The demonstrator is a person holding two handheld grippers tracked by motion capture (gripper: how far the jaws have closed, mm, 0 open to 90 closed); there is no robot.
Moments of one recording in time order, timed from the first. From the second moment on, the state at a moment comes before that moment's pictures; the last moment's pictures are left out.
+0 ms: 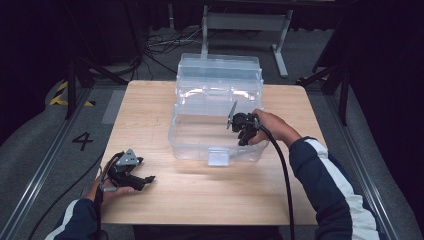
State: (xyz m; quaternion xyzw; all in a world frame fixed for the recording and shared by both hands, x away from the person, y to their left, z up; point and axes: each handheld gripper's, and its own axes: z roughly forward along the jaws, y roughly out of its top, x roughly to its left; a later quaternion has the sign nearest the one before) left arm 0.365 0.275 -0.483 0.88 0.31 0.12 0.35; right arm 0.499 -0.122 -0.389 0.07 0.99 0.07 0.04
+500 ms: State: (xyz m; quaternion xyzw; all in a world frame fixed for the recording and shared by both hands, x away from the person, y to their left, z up) left arm 0.366 0.274 -0.483 0.88 0.31 0.12 0.35; right arm 0.494 -0.146 -0.356 0.11 0.97 0.17 0.09
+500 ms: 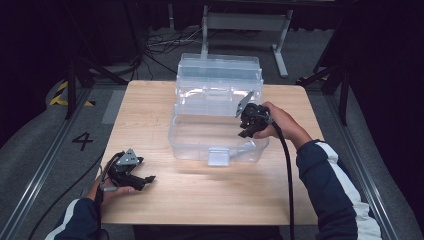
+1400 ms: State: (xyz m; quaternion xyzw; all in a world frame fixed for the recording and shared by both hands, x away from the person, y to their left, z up) left arm 0.365 0.242 -0.418 0.86 0.27 0.16 0.40; right arm 0.484 -0.205 -0.310 0.15 0.87 0.41 0.21
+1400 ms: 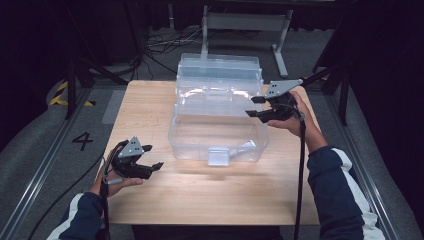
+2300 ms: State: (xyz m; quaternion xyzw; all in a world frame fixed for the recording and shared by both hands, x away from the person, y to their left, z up) left arm 0.395 0.187 -0.383 0.88 0.20 0.16 0.40; right arm 0.557 -0.214 -0.303 0.23 0.85 0.42 0.22
